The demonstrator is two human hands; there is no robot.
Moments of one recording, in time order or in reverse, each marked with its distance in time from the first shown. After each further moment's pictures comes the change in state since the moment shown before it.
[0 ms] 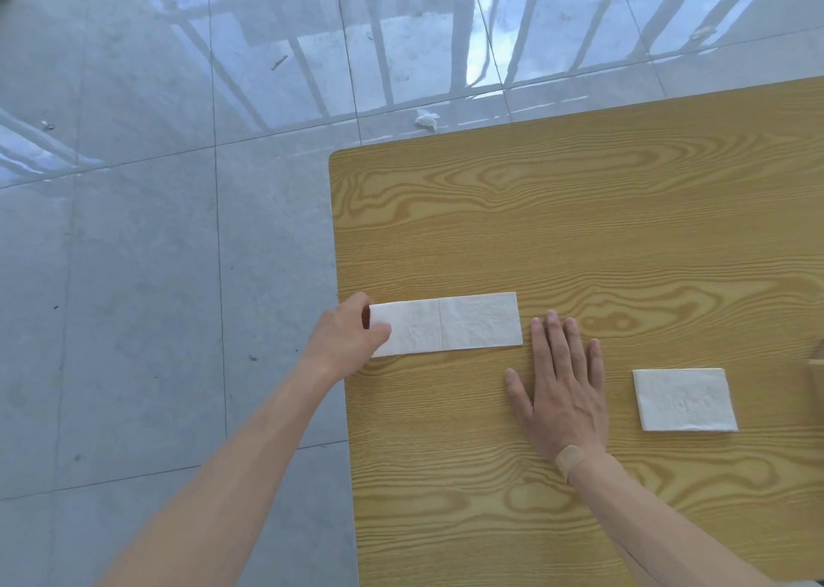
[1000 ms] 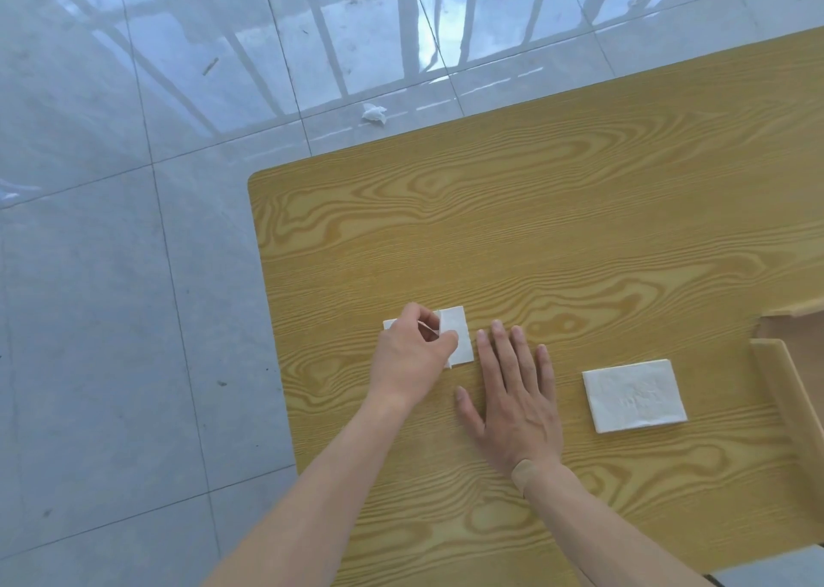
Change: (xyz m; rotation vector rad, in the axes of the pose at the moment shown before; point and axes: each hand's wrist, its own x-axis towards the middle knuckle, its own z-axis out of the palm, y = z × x) left_hand 0.001 0.113 0.090 -0.370 -0.053 -0.035; right_hand 0.001 -0.001 -0.003 0.027 0.003 0.012
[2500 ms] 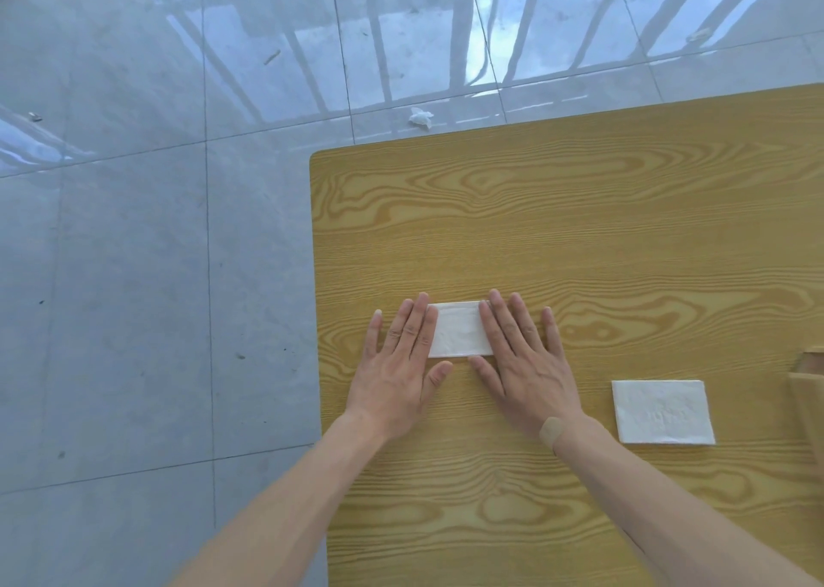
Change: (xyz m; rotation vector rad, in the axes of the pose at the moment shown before) left_hand -0.020 -0.086 -0.028 0.977 0.036 0.481; right_hand 0.043 -0.001 -0.021 -0.017 -0.102 -0.283
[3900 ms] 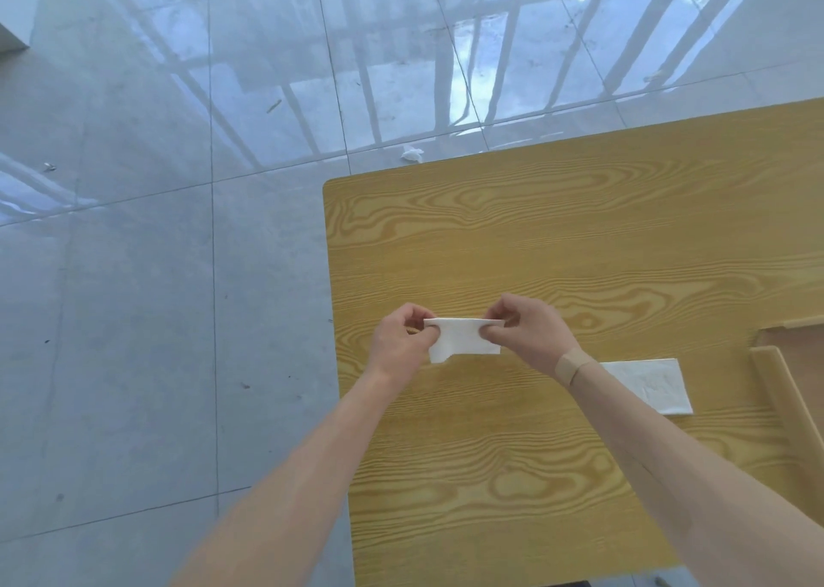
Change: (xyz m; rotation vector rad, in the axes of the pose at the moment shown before) left_hand 0.005 0.008 -0.062 -1.140 0.091 -0.449; right_hand 0.022 -0.009 -0.077 0.807 -0.161 0.371
